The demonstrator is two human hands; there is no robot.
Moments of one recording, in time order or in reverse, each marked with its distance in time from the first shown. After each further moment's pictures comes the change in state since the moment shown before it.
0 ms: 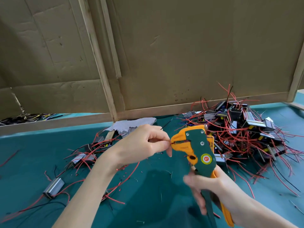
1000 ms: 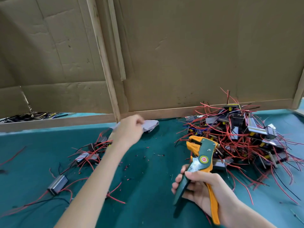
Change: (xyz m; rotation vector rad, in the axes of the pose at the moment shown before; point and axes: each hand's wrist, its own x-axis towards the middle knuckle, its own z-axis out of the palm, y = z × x) left_hand 0.047 -0.069 -0.018 0.309 0.551 -0.402; right_hand 0.021 0.016 0.002 0.641 0.040 0.189
